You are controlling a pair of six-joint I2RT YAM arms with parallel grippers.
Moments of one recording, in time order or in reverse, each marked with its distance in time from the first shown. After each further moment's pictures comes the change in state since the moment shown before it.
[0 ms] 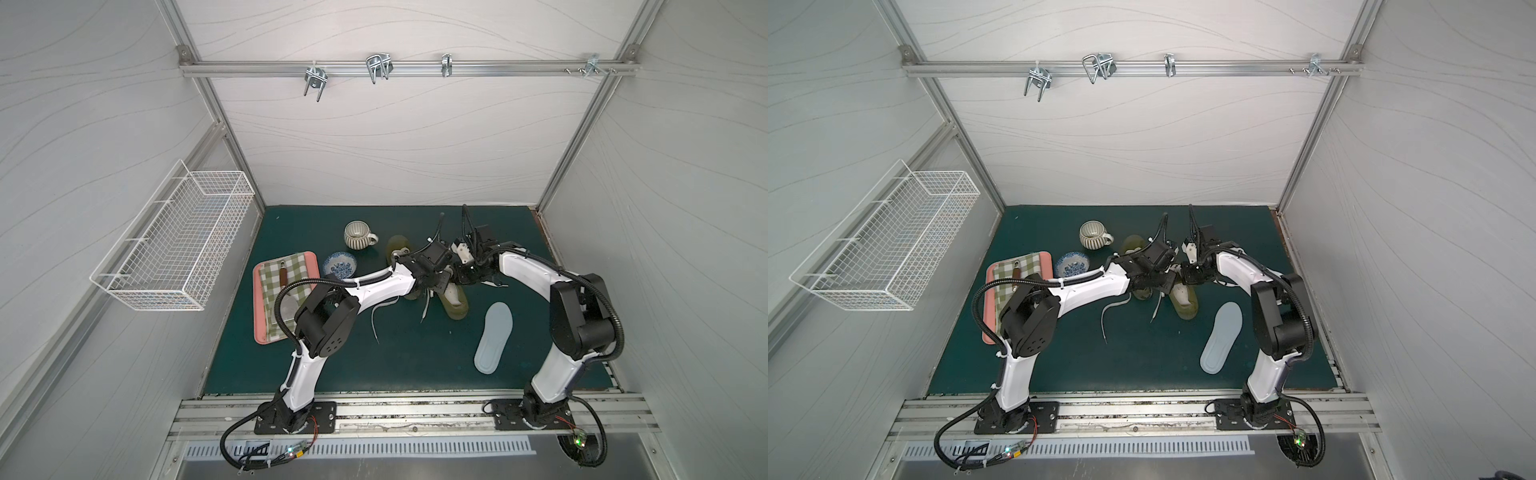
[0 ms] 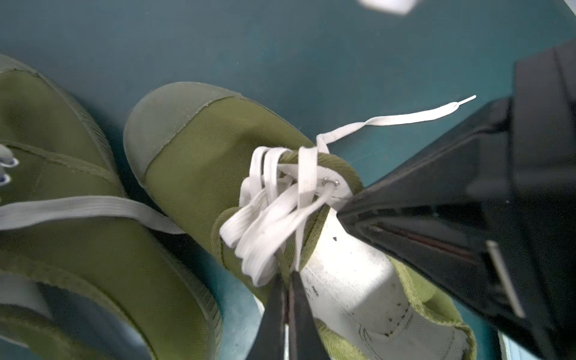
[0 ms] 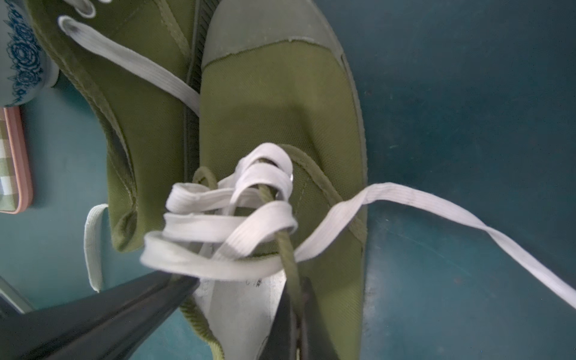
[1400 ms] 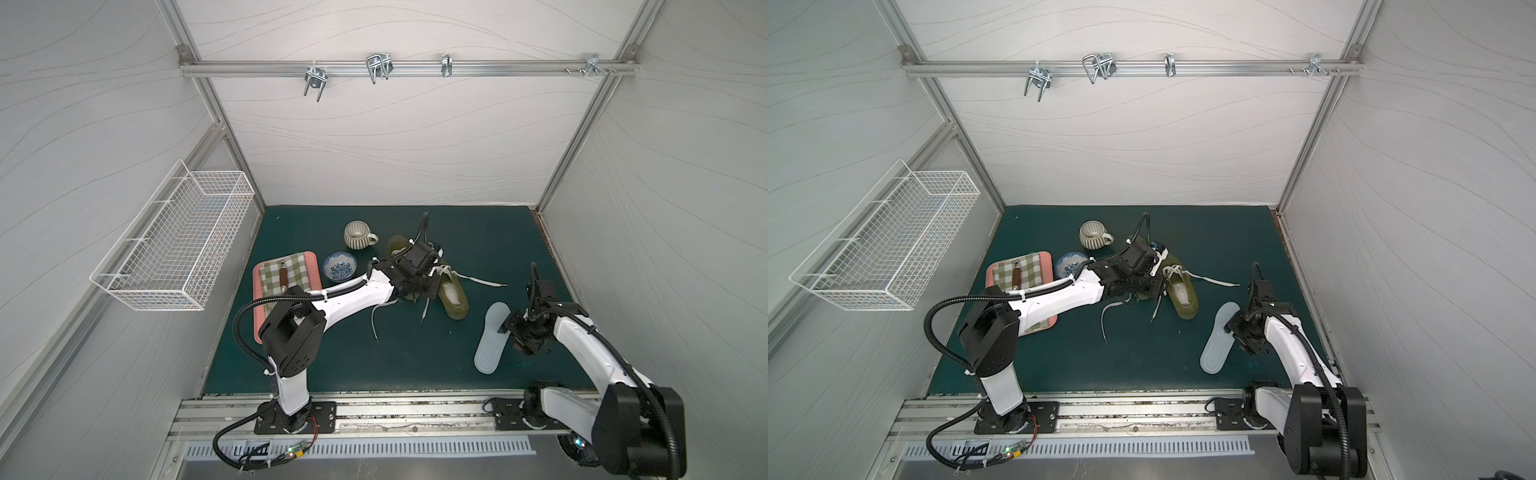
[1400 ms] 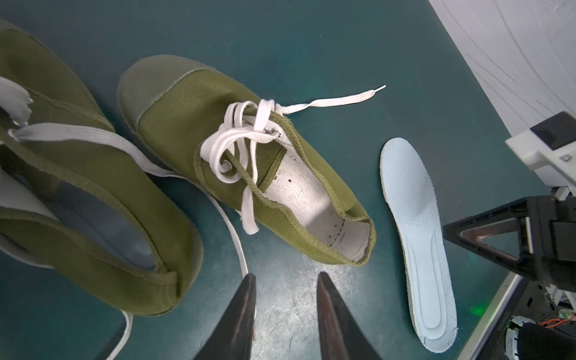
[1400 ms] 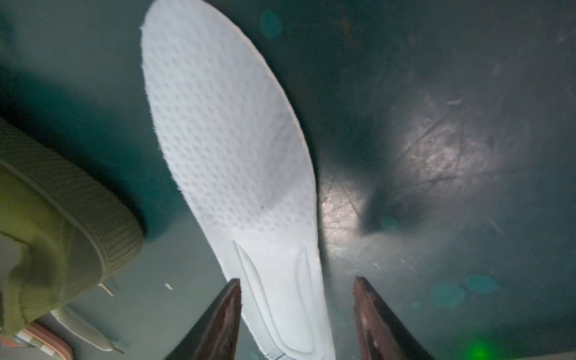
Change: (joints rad) left arm 0.006 -0.254 -0.221 0.041 0.156 -0.060; right arm -0.332 -0.670 -0.642 -0.238 0.121 0.613
